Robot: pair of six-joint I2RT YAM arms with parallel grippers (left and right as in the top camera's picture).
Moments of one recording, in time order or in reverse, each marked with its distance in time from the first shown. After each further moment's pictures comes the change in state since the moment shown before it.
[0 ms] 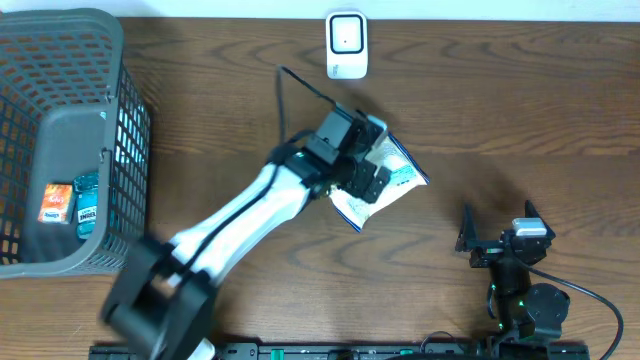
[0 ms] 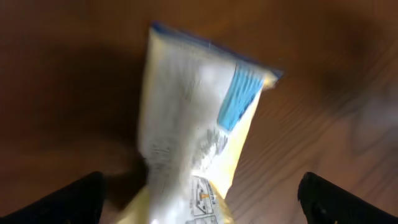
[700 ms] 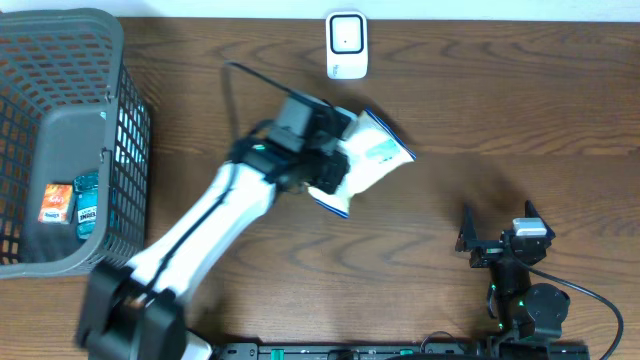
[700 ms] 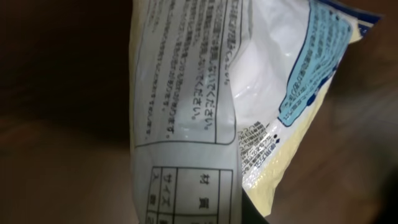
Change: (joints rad) left arm 0.105 -0.033 0.000 -0.153 0.131 0.045; right arm 0.000 0.000 0.000 0.000 0.000 0.000
